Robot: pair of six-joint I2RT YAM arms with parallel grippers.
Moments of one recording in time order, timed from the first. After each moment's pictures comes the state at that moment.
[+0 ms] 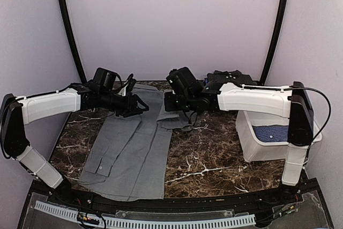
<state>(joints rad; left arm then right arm) -0.52 1.50 1.09 -0.31 0.52 -0.56 0.99 1.89 1.59 -0.39 0.43 0.53</state>
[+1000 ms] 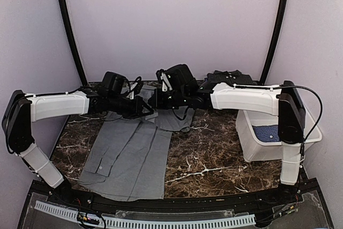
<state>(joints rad) -0.57 1.58 1.07 -0.18 0.46 -0.57 0.96 1.99 1.66 -0.18 -0.07 0.64</state>
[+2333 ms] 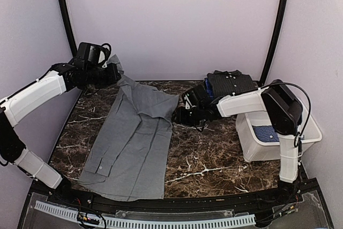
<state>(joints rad) -0.44 1.44 1.35 -0.48 -0.05 -0.54 0.76 2.06 1.35 -0.07 -0.14 0.66</state>
